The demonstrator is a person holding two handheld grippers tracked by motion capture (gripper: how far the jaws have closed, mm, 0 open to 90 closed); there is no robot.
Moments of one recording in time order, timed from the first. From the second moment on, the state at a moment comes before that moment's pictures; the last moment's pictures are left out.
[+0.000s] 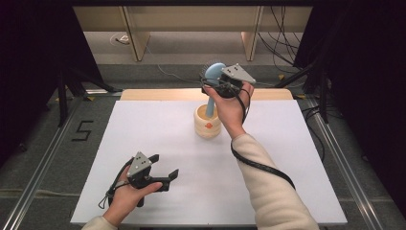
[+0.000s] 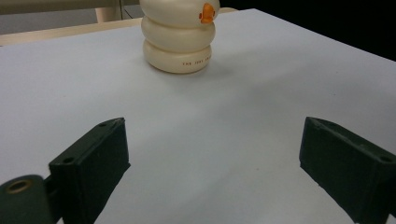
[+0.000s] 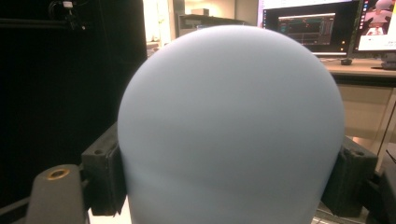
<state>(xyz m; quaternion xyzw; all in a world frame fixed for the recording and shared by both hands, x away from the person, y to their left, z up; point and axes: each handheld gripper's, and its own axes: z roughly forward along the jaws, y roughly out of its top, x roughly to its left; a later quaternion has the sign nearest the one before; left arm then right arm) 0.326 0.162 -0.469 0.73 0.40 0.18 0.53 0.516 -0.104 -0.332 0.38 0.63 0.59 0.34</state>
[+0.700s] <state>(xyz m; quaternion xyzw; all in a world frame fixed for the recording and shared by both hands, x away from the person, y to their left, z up) 0.326 0.162 -0.469 0.73 0.40 0.18 0.53 0.520 -0.102 -0.339 0.38 0.63 0.58 0.34</state>
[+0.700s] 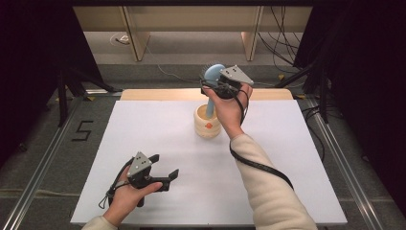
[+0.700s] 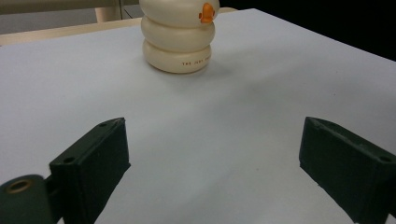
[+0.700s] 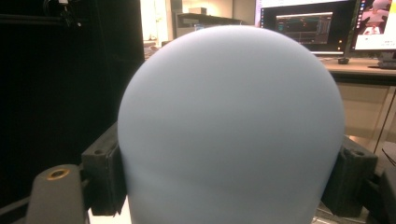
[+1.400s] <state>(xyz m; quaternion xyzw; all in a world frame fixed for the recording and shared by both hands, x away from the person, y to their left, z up) 0.326 0.162 -0.469 0.73 0.40 0.18 0.53 0.523 -0.099 -0.350 0.39 0.63 0.58 0.34</state>
